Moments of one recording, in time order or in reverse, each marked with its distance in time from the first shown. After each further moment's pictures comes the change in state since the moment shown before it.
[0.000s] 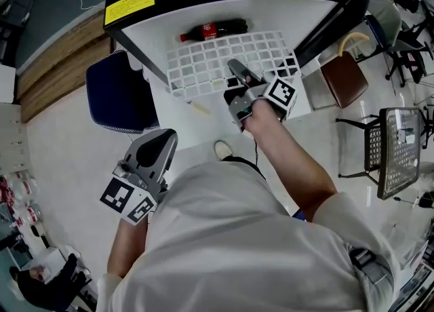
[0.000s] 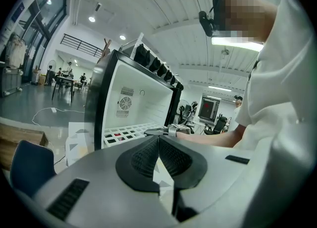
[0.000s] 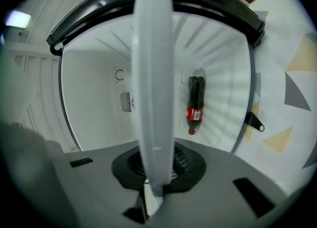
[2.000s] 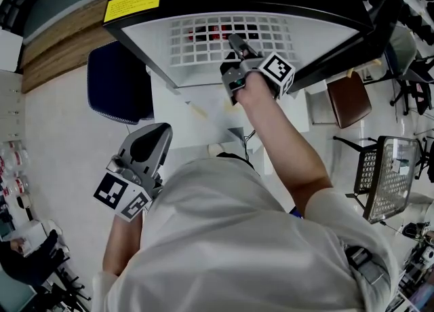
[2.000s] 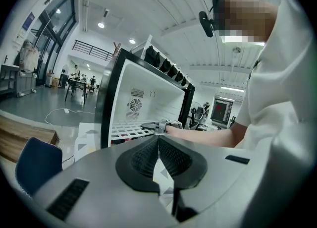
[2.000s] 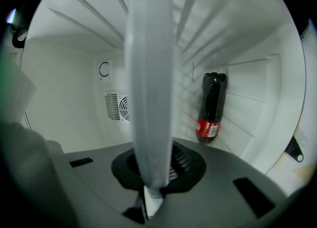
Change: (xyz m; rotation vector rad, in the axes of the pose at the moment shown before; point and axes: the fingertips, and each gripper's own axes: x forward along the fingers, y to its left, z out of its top) left arm -0.016 -0.052 -0.054 -0.034 -0.061 0.176; right arm 0.019 -0.023 0.004 -0.044 0.061 0.013
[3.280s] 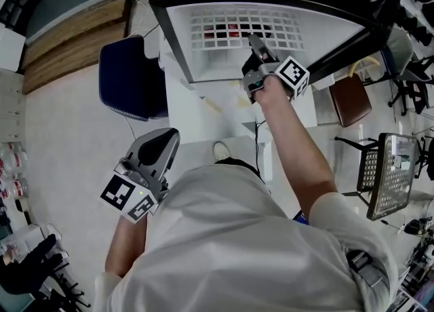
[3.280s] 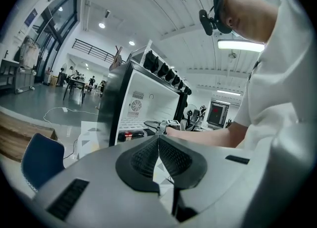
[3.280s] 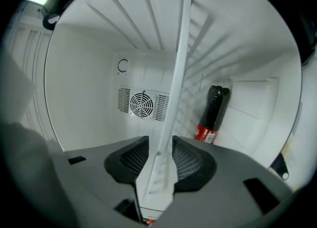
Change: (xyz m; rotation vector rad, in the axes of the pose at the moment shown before) left arm -0.047 0.006 -0.006 -0.019 -0.021 -0.044; right arm -0.015 0.006 0.010 -0.191 -0.043 0.029
